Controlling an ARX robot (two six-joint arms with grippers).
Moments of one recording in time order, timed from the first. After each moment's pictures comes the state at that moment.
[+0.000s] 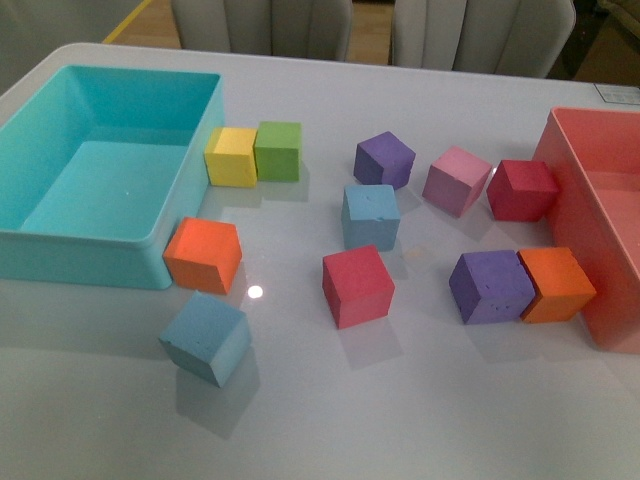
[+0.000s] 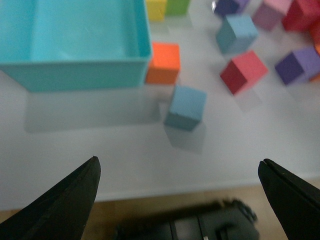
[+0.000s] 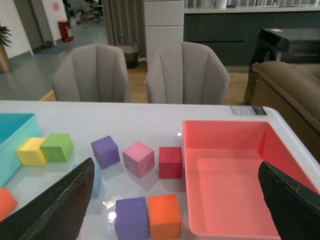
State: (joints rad) left arm -0.07 0.46 0.26 -0.46 0.24 -0.02; right arm 0.00 0.00 0.02 0.00 0.00 0.00
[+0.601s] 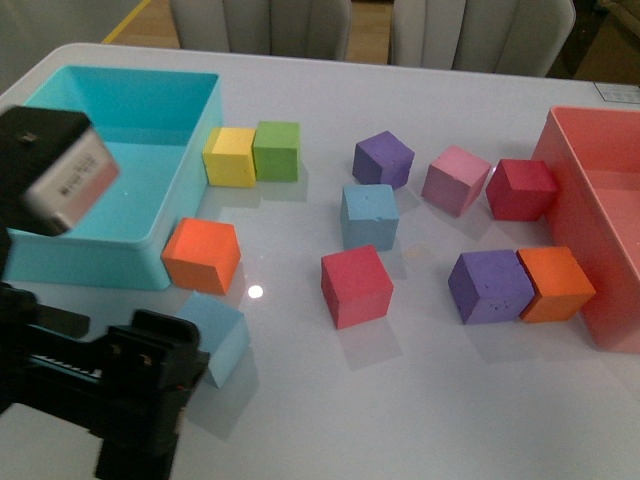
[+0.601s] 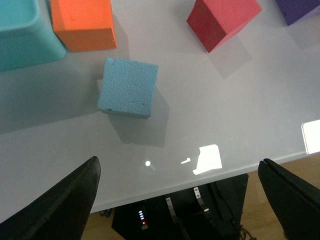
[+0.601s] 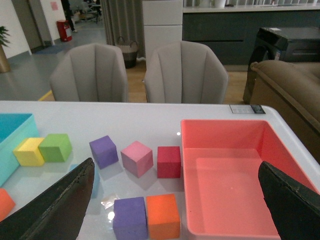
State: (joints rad) left arm -0.50 1.43 0.46 0.04 0.04 -0.23; right arm 0.00 0.00 0.02 0.00 0.00 0.00
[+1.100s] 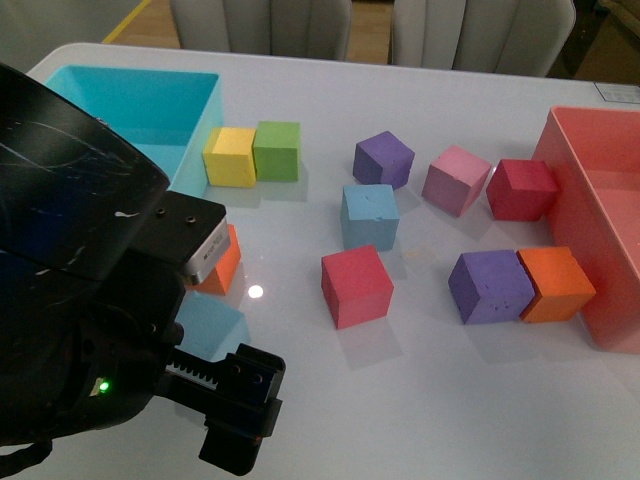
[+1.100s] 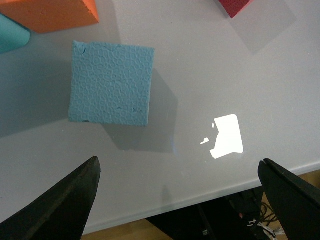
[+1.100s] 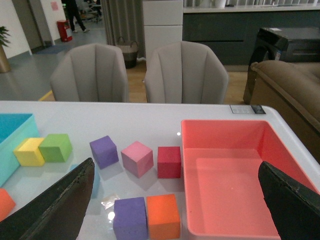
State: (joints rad) left arm -0.54 1.81 0.62 0.11 0.00 -0.18; right arm 0.00 0.00 0.02 0.00 0.00 0.00
